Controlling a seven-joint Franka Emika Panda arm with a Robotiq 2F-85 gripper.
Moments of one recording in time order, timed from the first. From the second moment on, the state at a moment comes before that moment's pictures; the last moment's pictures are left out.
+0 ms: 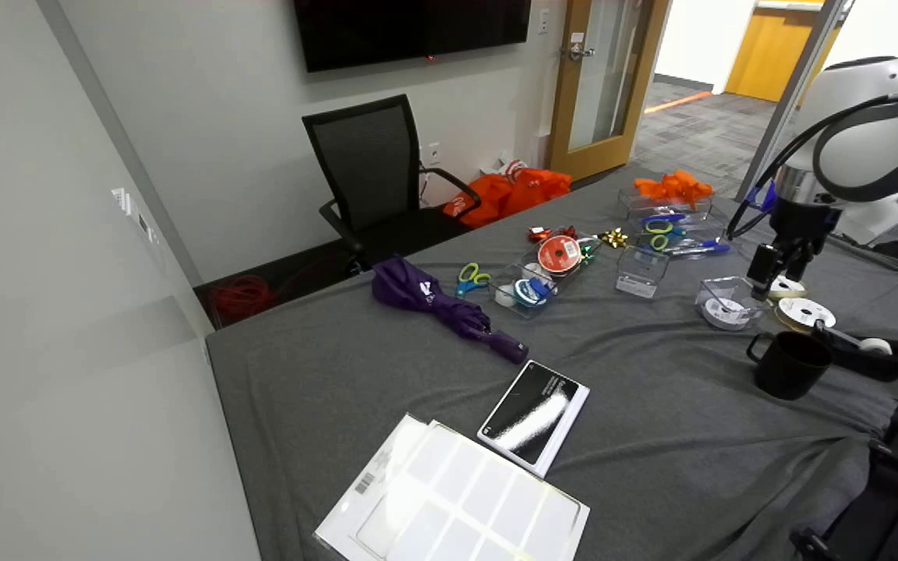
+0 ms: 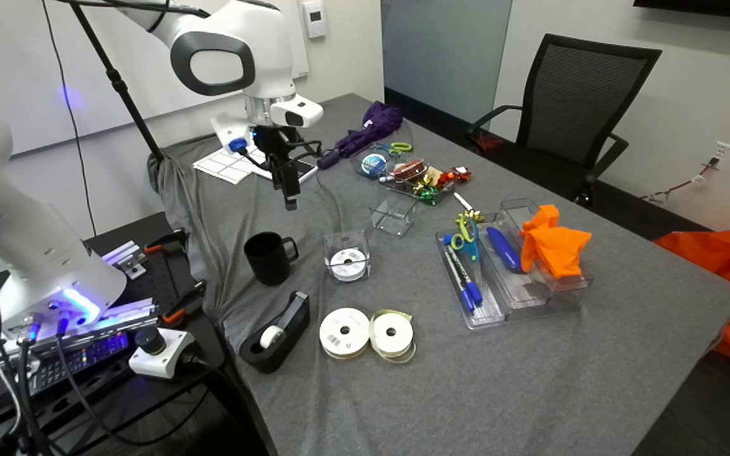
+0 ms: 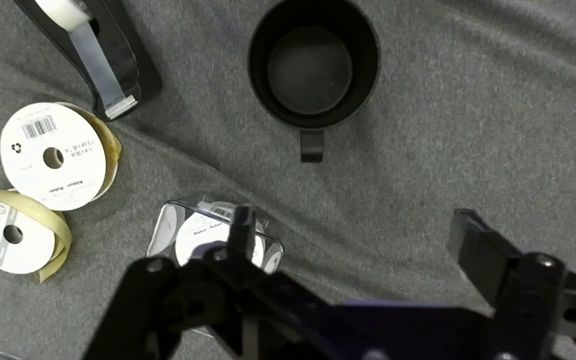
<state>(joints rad) -0.12 -0.02 -0.16 -2.46 -0.11 2.34 -0.12</state>
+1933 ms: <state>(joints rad) -0.22 0.41 -0.14 -2.32 0.12 2.44 -0.44</state>
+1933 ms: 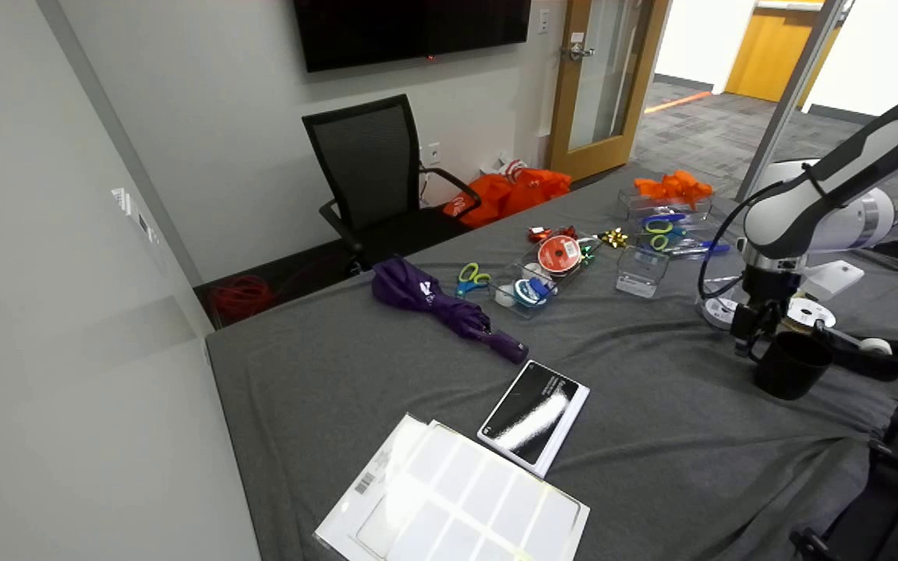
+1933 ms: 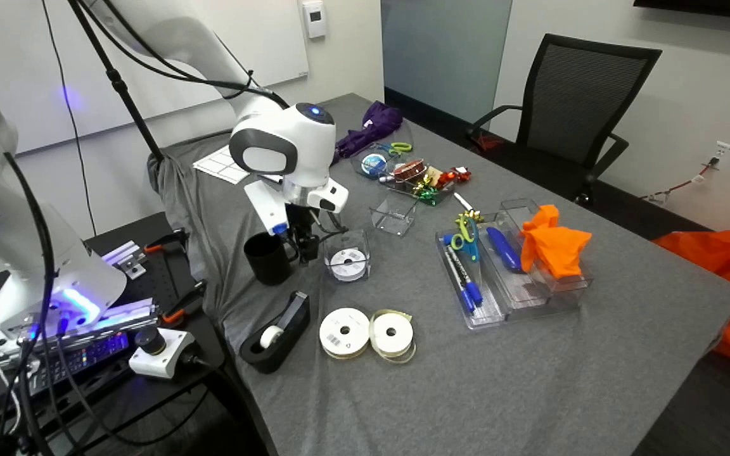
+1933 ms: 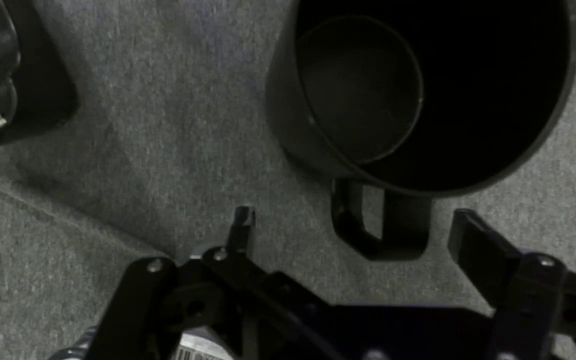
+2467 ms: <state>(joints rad) -0.22 0.46 -0.14 -2.28 0.12 2.44 -0.40</state>
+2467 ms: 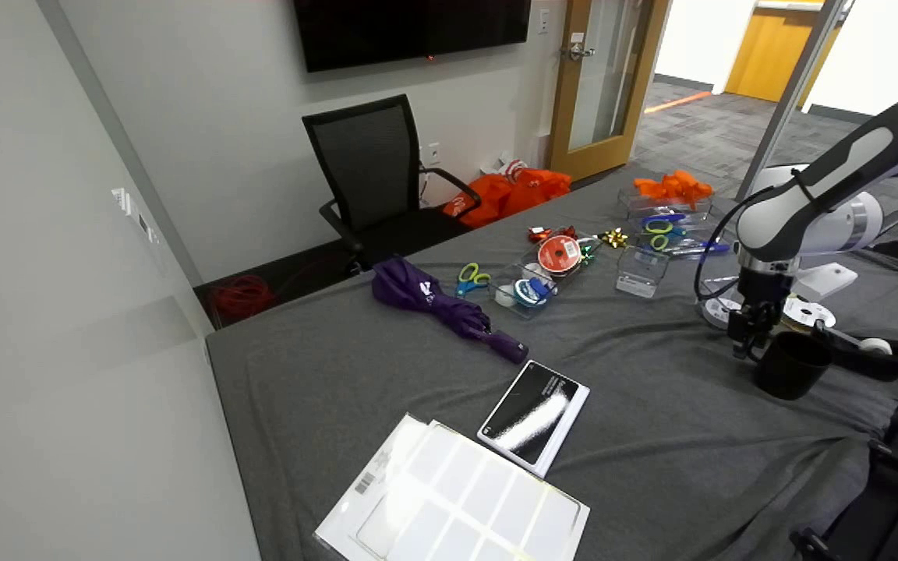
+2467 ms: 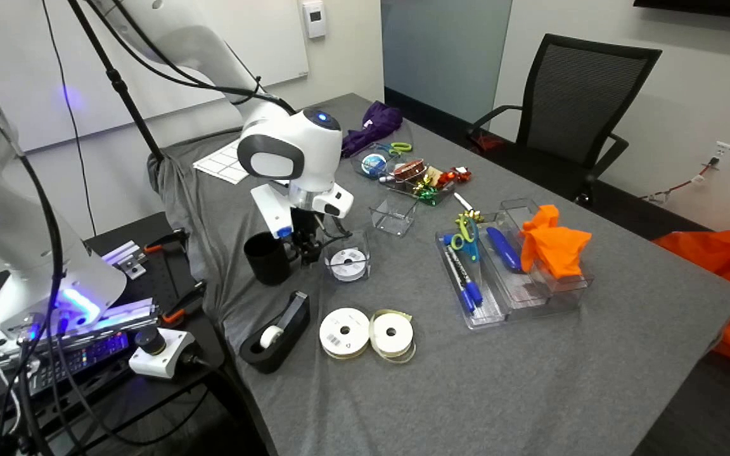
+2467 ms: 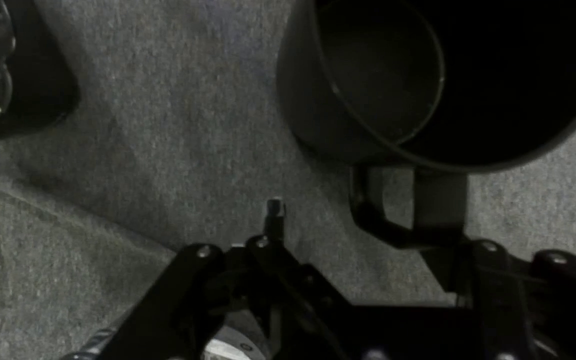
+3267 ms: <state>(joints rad) -0.23 0.46 -0.14 -2.29 0.07 2.44 -0.39</state>
